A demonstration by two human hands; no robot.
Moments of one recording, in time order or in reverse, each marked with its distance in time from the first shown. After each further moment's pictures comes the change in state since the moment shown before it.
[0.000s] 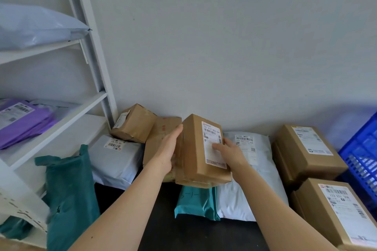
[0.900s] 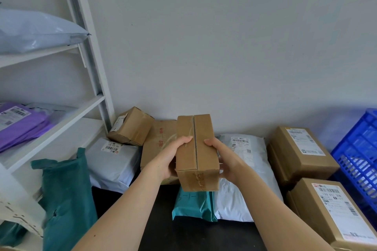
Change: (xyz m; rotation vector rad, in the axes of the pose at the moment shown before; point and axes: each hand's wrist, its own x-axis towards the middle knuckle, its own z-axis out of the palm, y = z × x) left_hand -0.010 -0.007 -0.003 0.032 -0.202 -0.134; right_hand -0.026 -0.015 -0.003 0.103 -0.188 0.207
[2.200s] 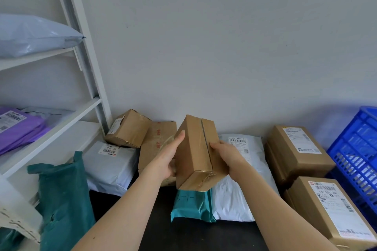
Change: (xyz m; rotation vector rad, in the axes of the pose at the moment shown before) left_hand -0.002 0.005 0.008 -0.021 0.082 0.028; right_hand 0.008 -0.002 -0.009 -0.087 0.172 -0.129
